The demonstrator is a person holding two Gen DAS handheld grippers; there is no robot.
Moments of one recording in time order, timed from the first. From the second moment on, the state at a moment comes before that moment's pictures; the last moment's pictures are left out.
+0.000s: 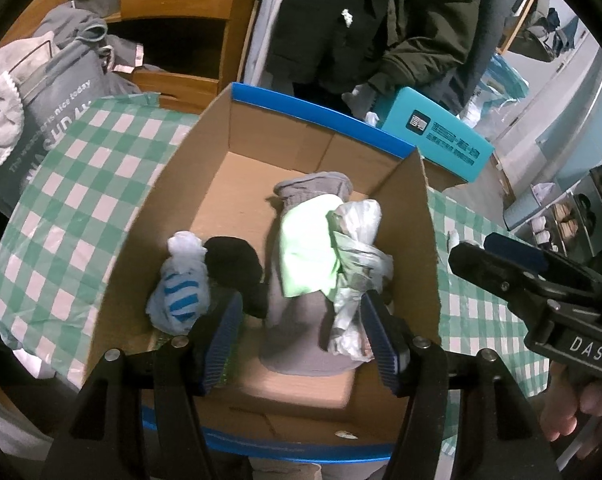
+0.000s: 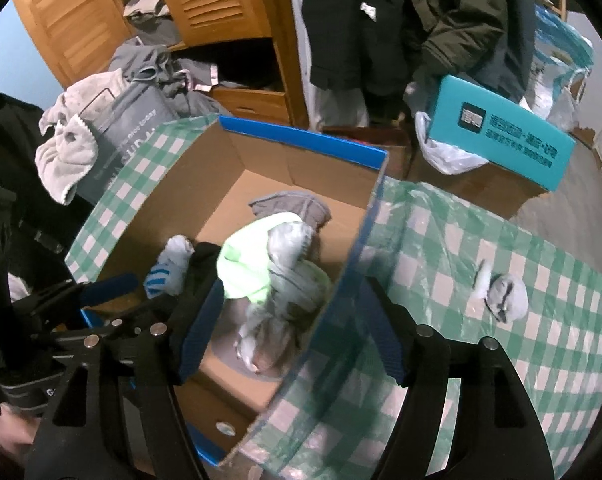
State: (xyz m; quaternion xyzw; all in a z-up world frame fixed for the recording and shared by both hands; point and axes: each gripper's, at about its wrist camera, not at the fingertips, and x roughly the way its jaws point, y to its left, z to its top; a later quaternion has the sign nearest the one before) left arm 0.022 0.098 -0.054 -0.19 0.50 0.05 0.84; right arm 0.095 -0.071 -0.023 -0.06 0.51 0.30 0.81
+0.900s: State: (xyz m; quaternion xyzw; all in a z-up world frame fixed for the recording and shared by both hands) left arm 0.051 -0.001 -0.051 -0.12 0.51 -0.03 0.85; right arm 0.107 -0.173 -0.039 -0.03 0.52 0.23 0.82
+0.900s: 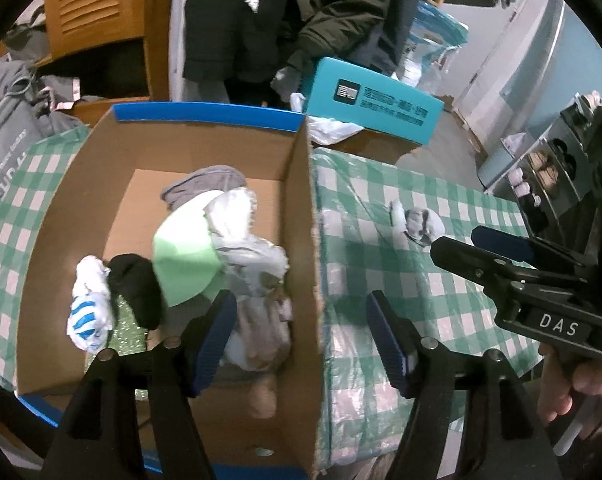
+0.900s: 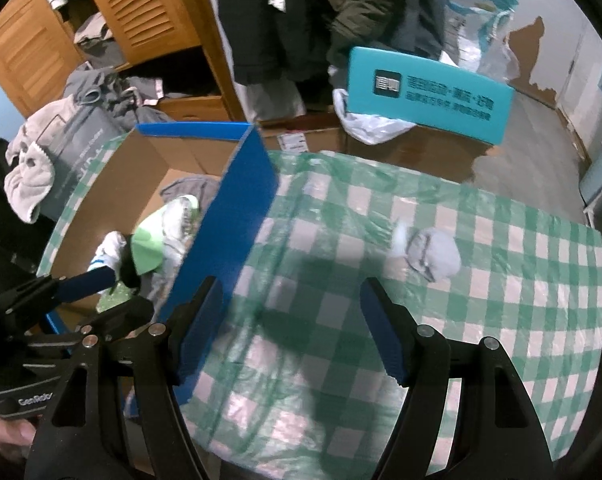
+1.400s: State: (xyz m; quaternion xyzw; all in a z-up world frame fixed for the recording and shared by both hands) left arm 0.072 -0.052 -0.061 -0.08 0.53 -0.04 0.85; right arm 0.115 -0.238 -0.057 -0.03 0.52 0.18 0.83
